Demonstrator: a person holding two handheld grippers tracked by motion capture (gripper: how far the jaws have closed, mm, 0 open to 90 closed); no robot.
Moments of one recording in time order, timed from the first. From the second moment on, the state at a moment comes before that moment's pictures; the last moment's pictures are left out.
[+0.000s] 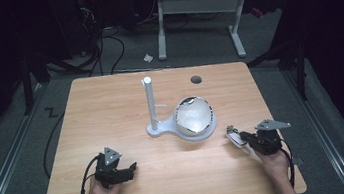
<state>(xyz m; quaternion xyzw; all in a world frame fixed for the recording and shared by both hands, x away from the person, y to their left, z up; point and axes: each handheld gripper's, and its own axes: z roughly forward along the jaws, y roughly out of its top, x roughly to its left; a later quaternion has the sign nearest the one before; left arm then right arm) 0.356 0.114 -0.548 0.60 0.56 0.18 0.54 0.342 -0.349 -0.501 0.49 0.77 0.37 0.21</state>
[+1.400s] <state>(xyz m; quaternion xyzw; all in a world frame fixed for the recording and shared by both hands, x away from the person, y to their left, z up) 0.356 0.114 -0.548 0.60 0.56 0.18 0.54 0.313 -0.315 -0.444 0.41 0.78 0.43 0.22</state>
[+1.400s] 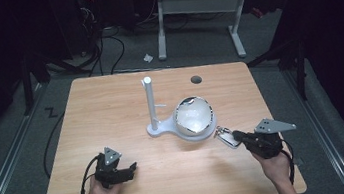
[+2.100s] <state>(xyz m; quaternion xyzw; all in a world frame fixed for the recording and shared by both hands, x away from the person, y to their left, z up) 0.356 0.114 -0.548 0.60 0.56 0.18 0.54 0.327 -0.297 -0.418 0.39 0.78 0.45 0.22</state>
